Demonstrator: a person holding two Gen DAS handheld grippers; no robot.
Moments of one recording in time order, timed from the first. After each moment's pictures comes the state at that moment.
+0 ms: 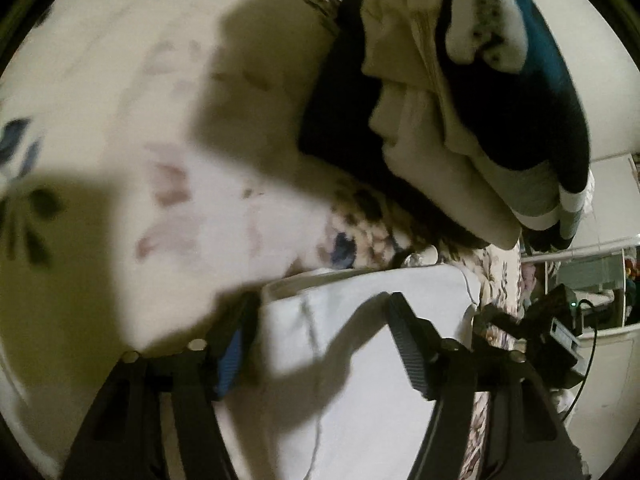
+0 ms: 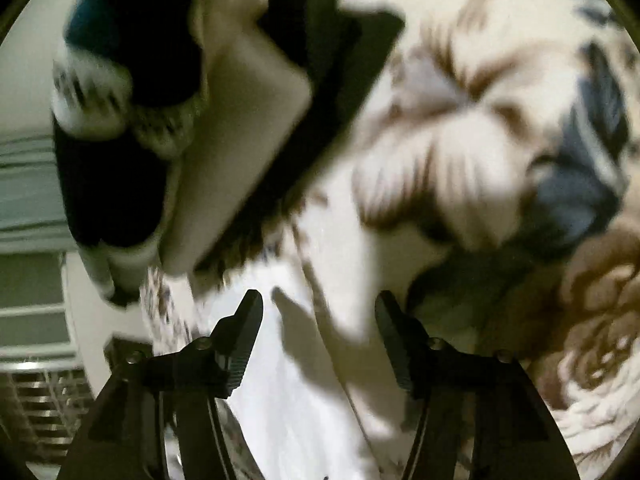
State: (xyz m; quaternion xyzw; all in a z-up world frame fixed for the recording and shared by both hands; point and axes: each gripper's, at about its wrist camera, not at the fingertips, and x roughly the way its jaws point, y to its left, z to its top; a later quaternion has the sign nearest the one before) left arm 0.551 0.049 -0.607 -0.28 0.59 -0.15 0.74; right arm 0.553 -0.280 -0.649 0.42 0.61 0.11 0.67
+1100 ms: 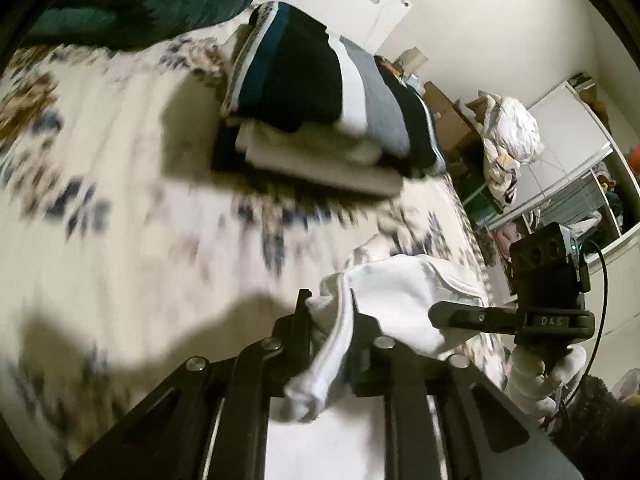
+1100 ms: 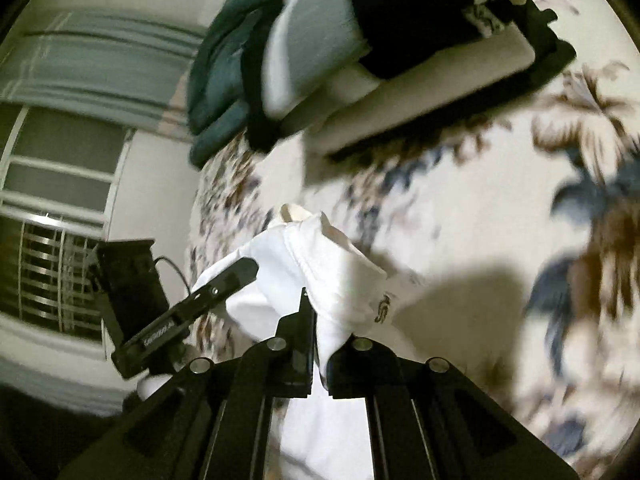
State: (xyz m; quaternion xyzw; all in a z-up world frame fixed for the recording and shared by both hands) left arm 0.428 0.051 -0.484 -0.20 0.50 -0.23 0.81; right arm 0.447 -0.210 -0.530 0.30 0.57 0.30 0.71
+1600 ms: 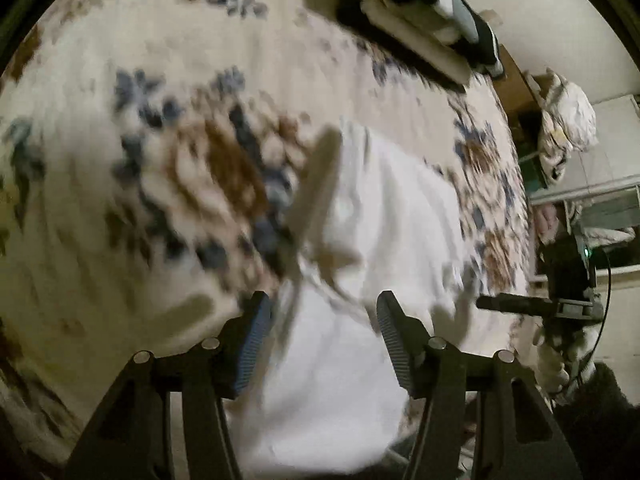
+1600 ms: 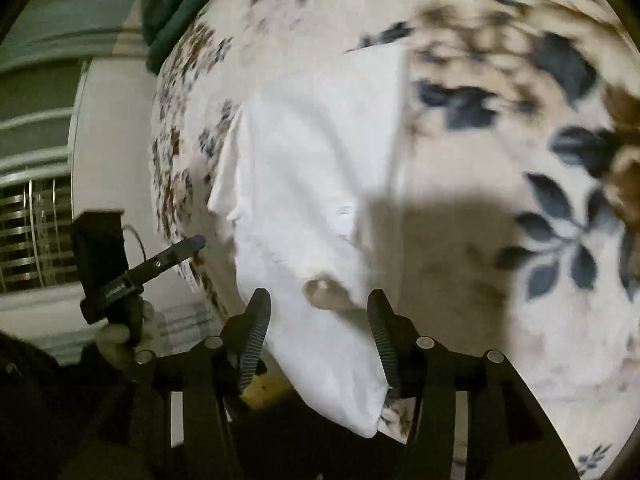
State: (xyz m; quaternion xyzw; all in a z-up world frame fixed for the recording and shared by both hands) left arm 0.275 0.107 -0.520 -0.21 0.62 -0.13 0.75; right arm 0.258 -0.255 -0.593 0.27 0.70 0.24 0.62
